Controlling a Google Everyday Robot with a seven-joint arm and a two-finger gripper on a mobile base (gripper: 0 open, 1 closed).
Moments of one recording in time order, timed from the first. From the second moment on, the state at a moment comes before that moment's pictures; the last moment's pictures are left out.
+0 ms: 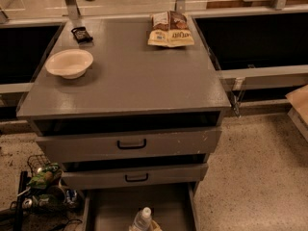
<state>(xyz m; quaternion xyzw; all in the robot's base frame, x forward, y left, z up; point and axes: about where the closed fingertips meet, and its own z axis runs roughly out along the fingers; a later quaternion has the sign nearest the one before) 0.370 0.044 0.320 -0.15 0.78 0.34 0.51</state>
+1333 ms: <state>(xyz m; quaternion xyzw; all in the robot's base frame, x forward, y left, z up) 0.420 0.015 0.305 -0.12 0.78 0.25 0.56</state>
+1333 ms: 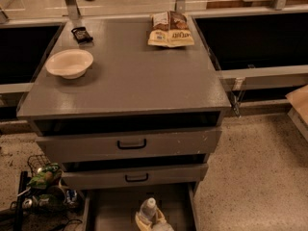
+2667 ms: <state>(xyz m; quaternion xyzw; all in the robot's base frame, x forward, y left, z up) 0.436 0.013 0.283 -0.13 0.78 0.17 0.59</state>
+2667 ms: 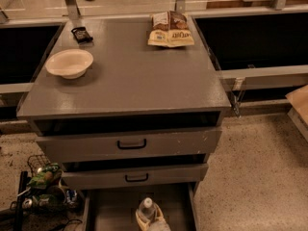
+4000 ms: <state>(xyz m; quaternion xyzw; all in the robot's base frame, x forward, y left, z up) 0.418 0.034 0.244 -0.14 0.78 0.13 0.59</state>
